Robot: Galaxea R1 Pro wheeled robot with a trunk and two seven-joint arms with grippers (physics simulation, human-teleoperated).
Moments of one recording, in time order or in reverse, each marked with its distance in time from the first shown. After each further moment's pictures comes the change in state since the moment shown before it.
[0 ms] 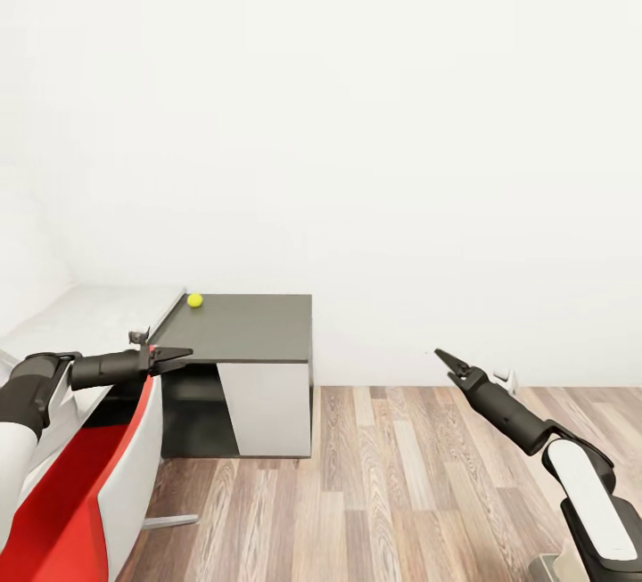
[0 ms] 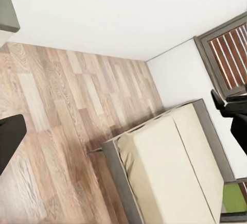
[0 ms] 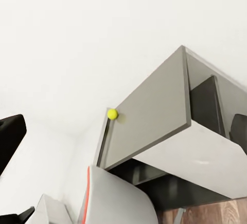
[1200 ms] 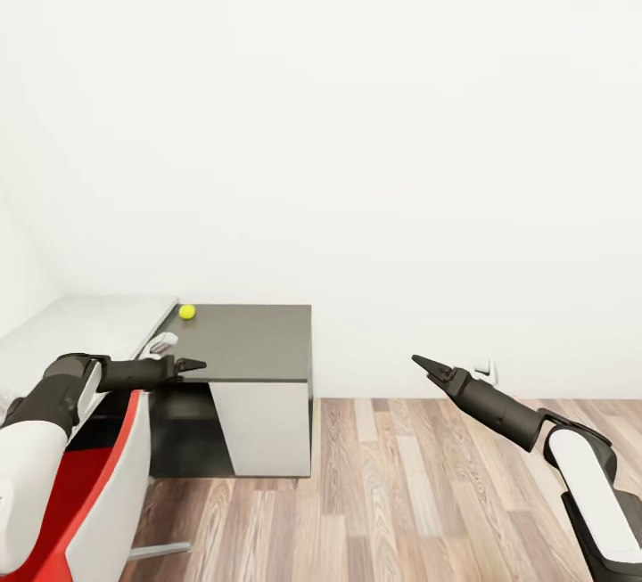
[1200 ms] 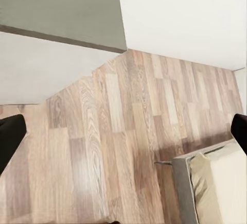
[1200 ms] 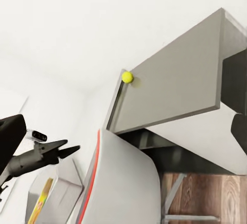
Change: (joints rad) left arm 0.000 -0.083 0.007 0.001 0.005 0.007 0.466; right arm 0.000 0.005 0.028 -0.157 0.052 0.247 0.003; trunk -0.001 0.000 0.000
